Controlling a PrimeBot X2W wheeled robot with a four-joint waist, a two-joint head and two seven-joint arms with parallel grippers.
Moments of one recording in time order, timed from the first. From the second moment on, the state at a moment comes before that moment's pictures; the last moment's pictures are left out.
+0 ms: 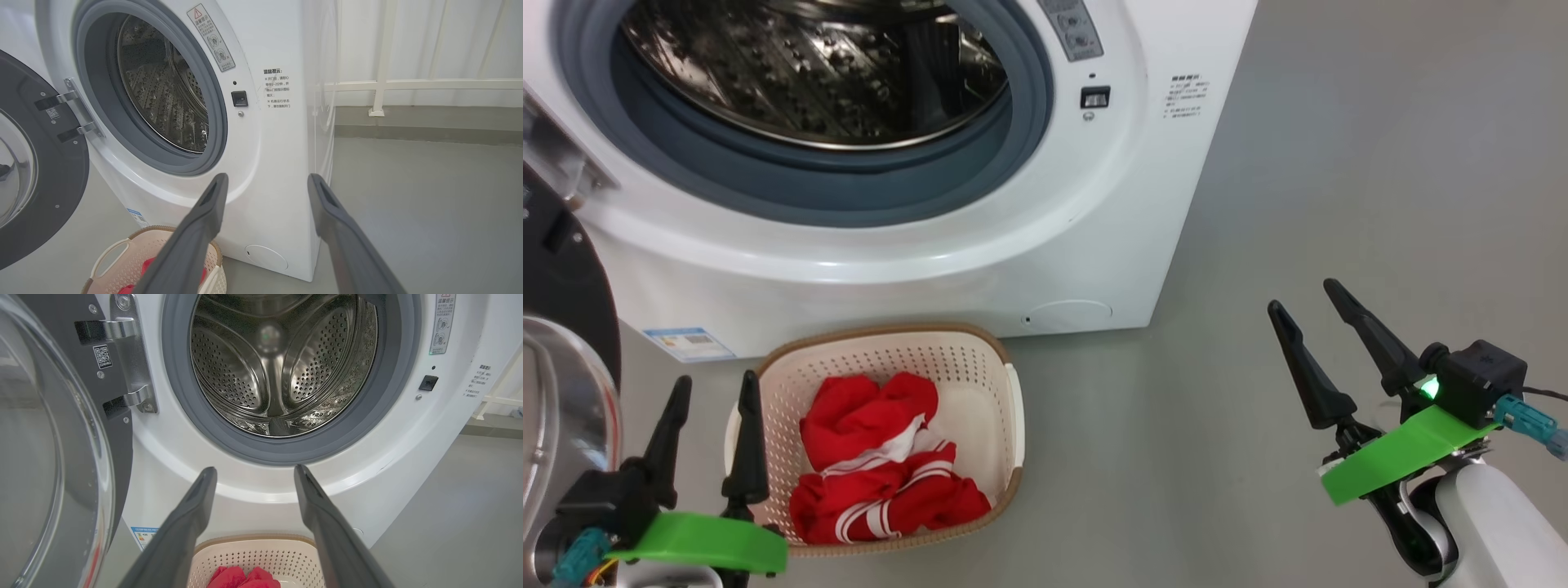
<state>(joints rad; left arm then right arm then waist) -0.13 0.23 -0.17 0.16 -0.43 0.02 -0.25 -0.29 -0.33 0.27 0.19 0.48 0.13 -0.25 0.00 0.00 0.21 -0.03</state>
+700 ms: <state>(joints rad) -0.31 0.21 -0.17 0.36 -0.44 -0.01 -0.25 -0.38 -0.32 0.27 0.16 0.47 0.13 -0.25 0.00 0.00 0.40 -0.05</state>
